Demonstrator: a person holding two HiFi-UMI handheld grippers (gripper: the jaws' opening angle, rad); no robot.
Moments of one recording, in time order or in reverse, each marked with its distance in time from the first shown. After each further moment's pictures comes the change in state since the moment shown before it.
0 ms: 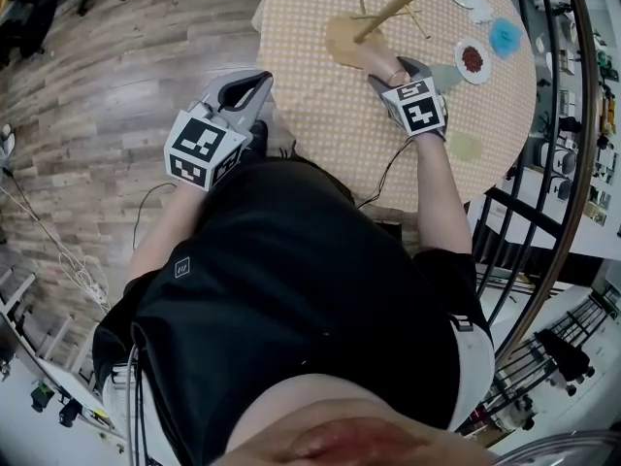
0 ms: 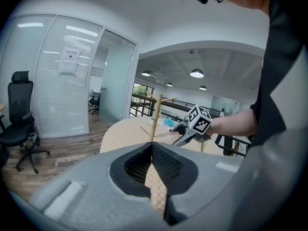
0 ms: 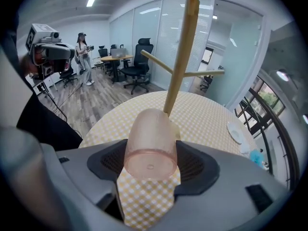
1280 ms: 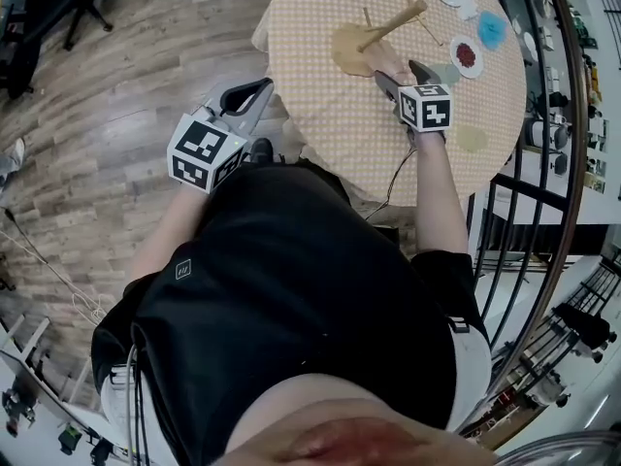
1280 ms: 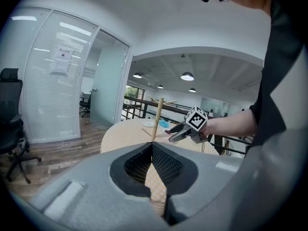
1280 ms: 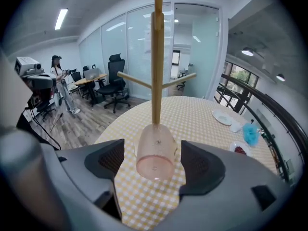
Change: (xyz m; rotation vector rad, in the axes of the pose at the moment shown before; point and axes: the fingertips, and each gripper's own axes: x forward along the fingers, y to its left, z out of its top) left arm -0.027 0.046 -0.001 0.043 -0.027 -0.128; right arm -0.005 -0.005 0.023 0.340 -0.128 -0.140
